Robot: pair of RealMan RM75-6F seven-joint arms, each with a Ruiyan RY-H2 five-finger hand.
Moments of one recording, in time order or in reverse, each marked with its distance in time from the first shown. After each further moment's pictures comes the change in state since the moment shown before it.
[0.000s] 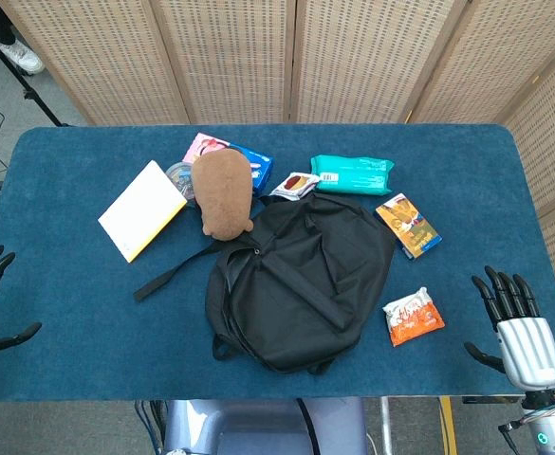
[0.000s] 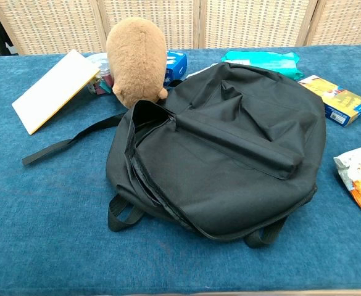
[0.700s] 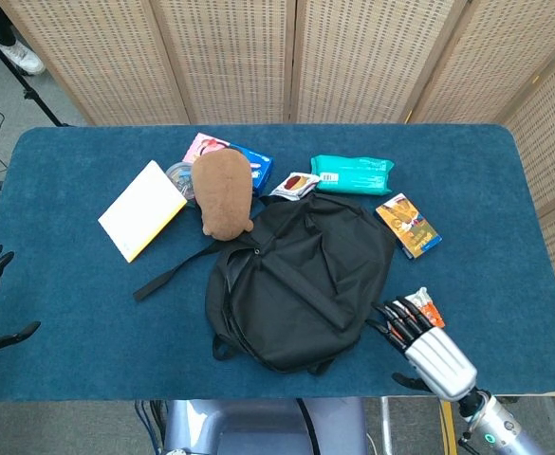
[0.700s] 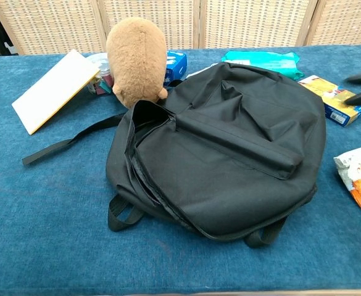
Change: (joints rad) left arm -0.005 -0.010 -0.010 0.002 -0.034 -0.023 0.028; right arm 0.192 -0.060 -0.110 0.044 -0.341 -0.161 0.112
